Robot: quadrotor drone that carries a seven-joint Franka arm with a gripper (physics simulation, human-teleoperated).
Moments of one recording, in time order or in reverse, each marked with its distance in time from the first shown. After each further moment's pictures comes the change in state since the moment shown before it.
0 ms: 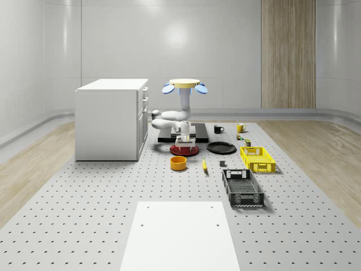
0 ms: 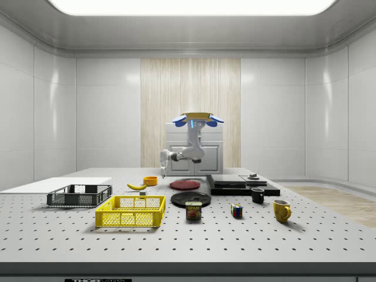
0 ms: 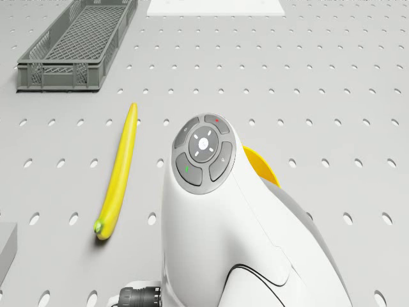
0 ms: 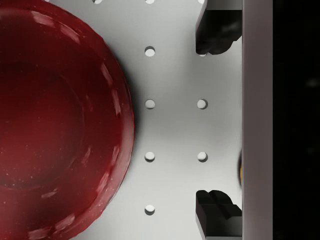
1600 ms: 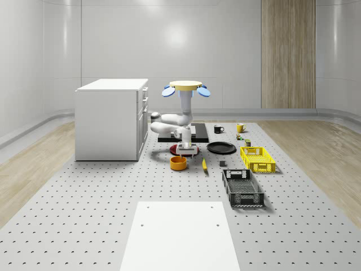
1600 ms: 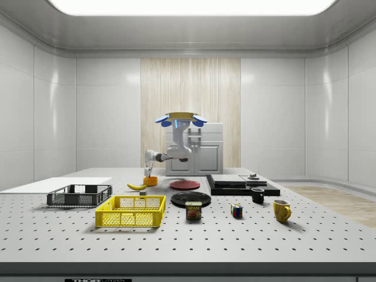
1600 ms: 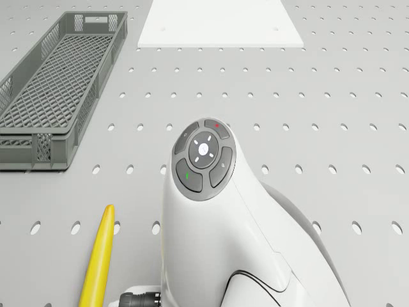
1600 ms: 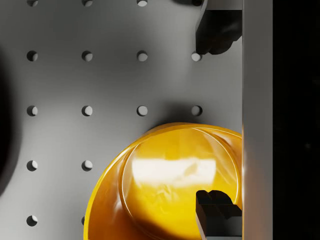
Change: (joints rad) arm -0.015 -0.059 -0.028 0.009 -0.012 0.066 0.009
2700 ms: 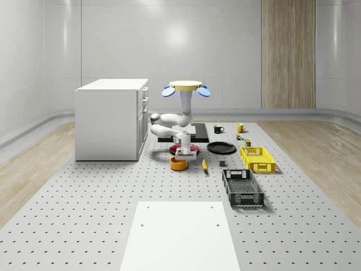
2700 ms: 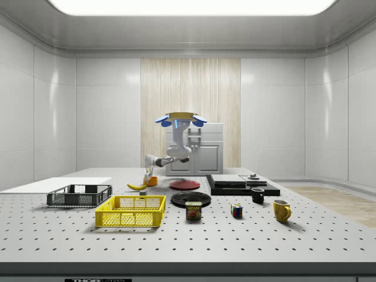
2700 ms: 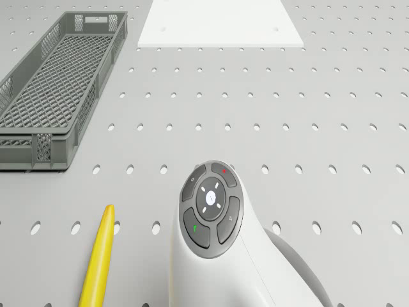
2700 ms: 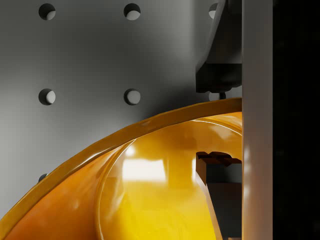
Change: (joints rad) arm -0.002 -0.012 -0.163 0.046 -0.152 0.072 -0.027
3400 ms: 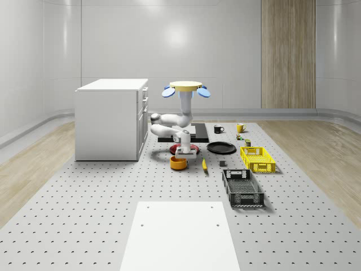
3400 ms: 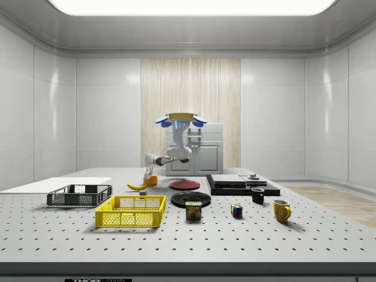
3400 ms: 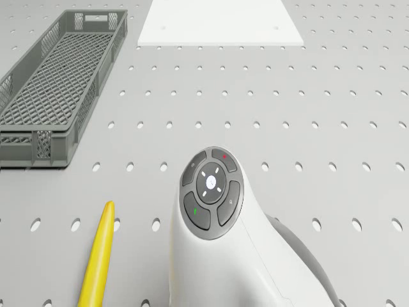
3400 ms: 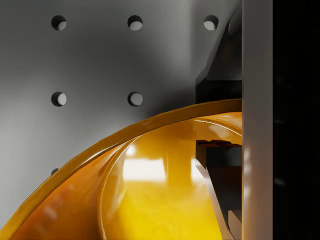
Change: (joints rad) arm 0.017 0.006 0.076 -0.025 0.070 -0.036 -0.001
